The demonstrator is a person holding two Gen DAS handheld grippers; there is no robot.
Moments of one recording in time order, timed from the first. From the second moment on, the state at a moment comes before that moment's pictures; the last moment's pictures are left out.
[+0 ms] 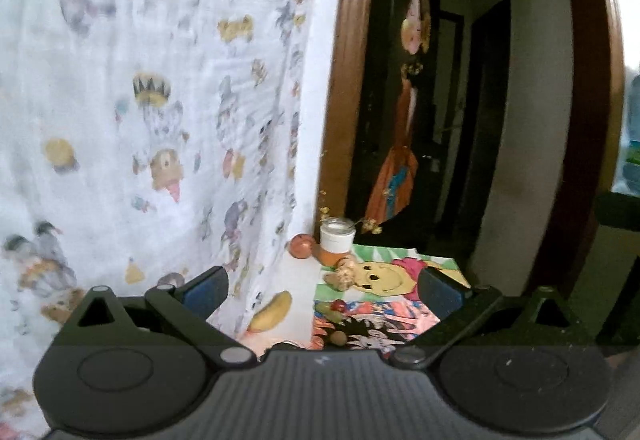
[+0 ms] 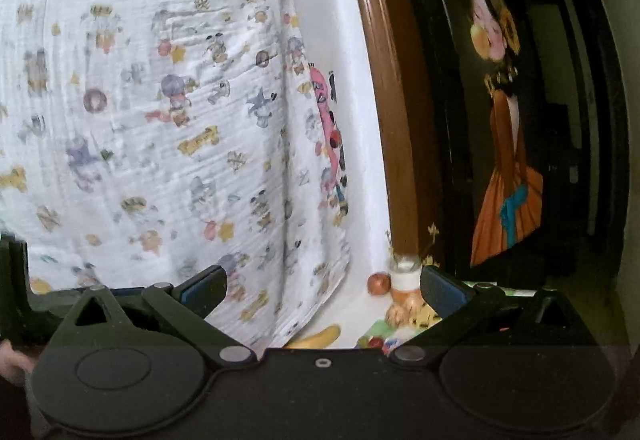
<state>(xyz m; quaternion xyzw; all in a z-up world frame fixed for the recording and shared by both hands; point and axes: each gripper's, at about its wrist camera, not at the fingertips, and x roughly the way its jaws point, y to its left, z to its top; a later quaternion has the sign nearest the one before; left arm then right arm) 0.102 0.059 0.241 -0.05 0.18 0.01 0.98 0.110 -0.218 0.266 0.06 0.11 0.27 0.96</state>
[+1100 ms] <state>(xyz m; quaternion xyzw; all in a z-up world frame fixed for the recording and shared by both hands) 0.327 0.047 0.021 0.01 0.29 -0.06 0.95 0.303 -0.135 0.012 -0.22 0.26 0.33 0.88</state>
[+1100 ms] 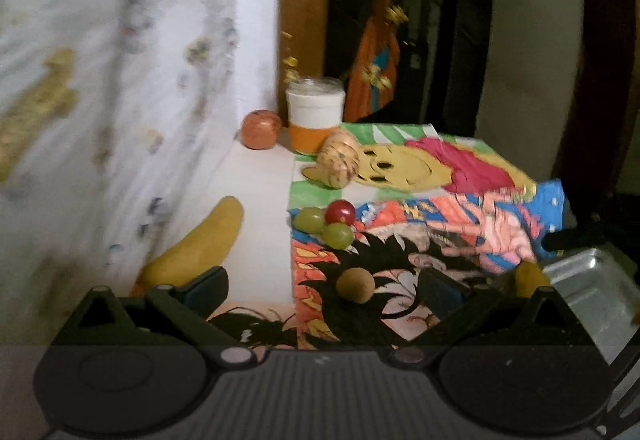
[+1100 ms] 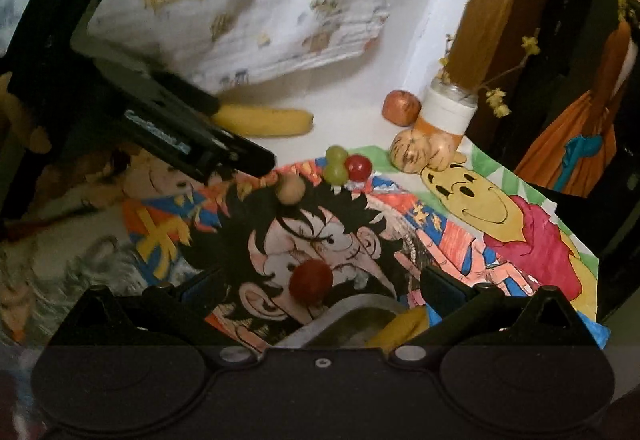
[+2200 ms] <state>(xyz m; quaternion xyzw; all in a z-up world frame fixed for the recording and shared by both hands) 0.368 0.027 -0.014 0.03 0.33 -0.10 0.94 0.325 -0.127 -0.013 -0.18 0.29 0.34 0.88</state>
